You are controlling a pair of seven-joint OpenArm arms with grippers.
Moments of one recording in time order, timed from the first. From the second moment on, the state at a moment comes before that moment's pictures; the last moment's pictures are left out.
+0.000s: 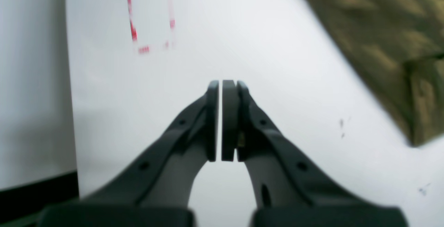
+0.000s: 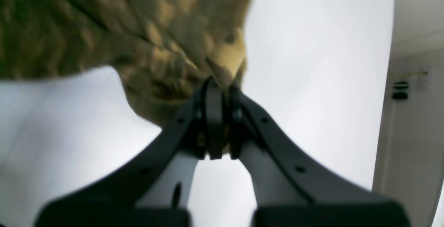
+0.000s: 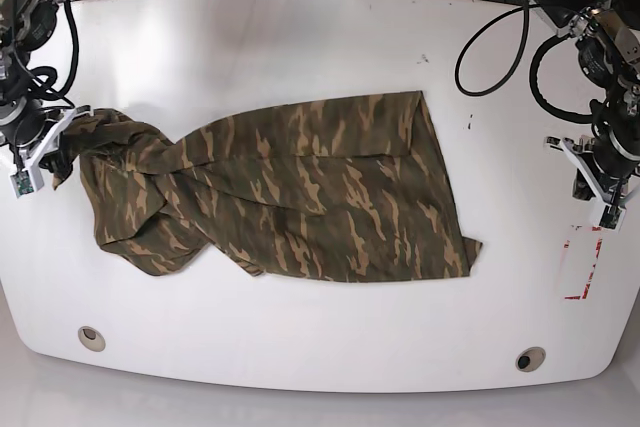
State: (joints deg) left arm -6.7 -15.0 -34.1 112.4 -22.4 -41.9 79.8; right arm -5.4 26.0 41.8 110.0 35.5 40.5 -74.5
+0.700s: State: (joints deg) left arm -15.2 -14.8 -17.8 112.3 -21.9 -41.9 79.4; right arm 1.8 27.4 41.9 110.1 34.9 40.5 -79.0
